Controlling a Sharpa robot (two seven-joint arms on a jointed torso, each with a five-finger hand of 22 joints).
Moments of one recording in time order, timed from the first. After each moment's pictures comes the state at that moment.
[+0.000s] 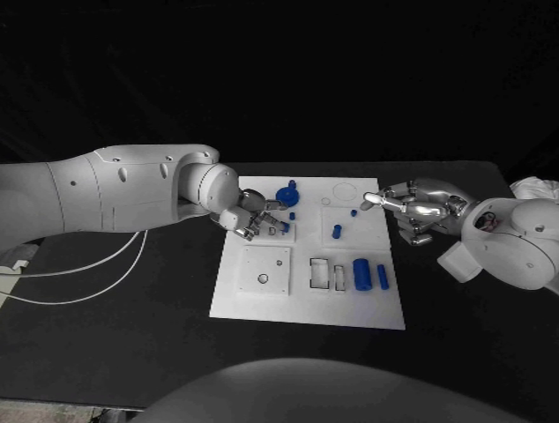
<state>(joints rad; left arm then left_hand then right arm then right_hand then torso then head) 1.33 -0.79 -0.23 1.39 0.04 -0.25 -0.70 1.24 0.17 -0.32 0.24 0.55 1.01 0.08 0.27 0.25 1.47 0.01 1.57 1.31 1.47 -0.05 1.57 1.31 0.04 1.46 0.06 1.53 1.31 1.34 -0.85 -0.24 1.60 -0.42 -0.09 -0.02 1.26 0.20 -0.27 0.29 0.43 0.66 0.11 0.50 0.33 1.47 0.05 1.57 1.31 1.47 0.00 1.57 1.31 0.05 1.37 0.12 1.39 1.31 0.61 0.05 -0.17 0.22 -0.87</state>
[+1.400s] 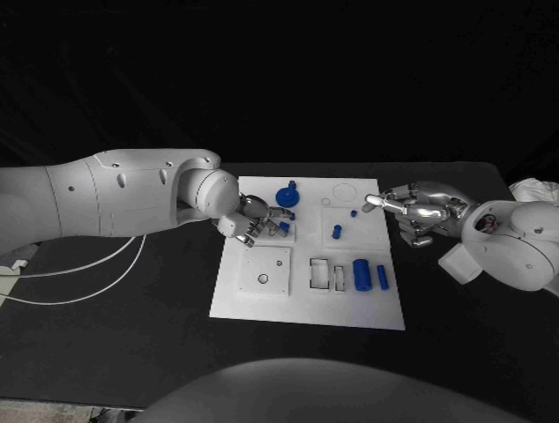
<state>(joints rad) 1.32 -0.80 -0.23 1.42 0.01 -0.20 -0.70 1.24 0.17 -0.31 0.25 0.51 1.01 0.07 0.30 0.30 1.47 0.00 1.57 1.31 1.47 -0.05 1.57 1.31 0.04 1.47 0.06 1.52 1.31 1.33 -0.85 -0.24 1.59 -0.42 -0.09 -0.02 1.26 0.20 -0.27 0.29 0.43 0.66 0.11 0.50 0.33 1.46 0.05 1.57 1.31 1.47 0.00 1.57 1.31 0.05 1.36 0.12 1.38 1.31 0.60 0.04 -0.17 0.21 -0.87</state>
